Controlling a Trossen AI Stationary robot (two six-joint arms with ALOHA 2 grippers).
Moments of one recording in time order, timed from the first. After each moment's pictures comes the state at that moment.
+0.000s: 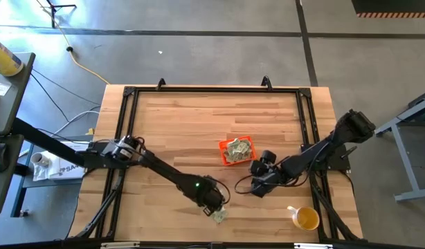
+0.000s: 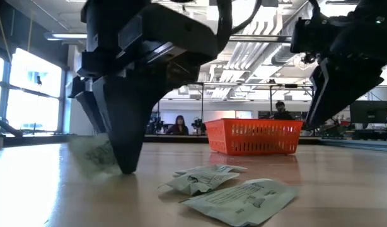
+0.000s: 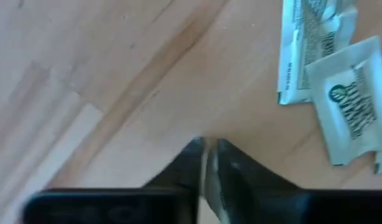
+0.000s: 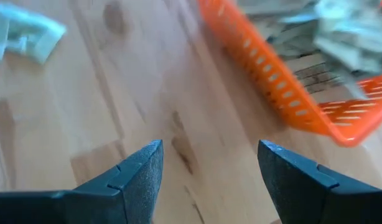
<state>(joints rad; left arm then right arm) -0.43 2.17 1.61 -0.90 -0.06 -1.18 0.51 1.52 0.82 -0.50 0.42 0.83</state>
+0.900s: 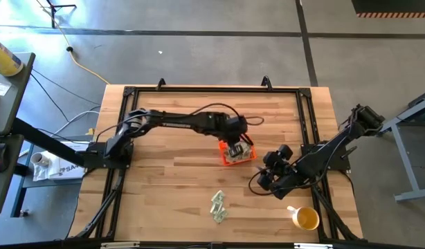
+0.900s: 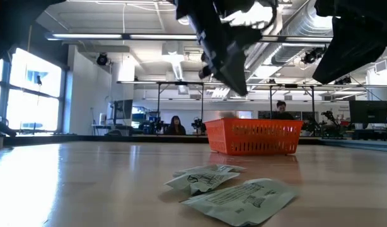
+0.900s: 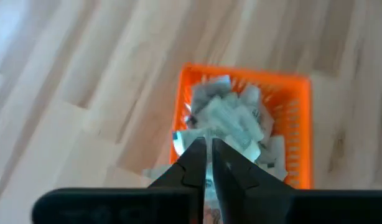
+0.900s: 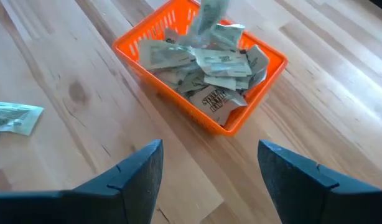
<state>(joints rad) 0.06 2.13 1.88 -0.72 -0.11 -0.25 0.63 1.36 0.87 -0.84 0.73 1.19</state>
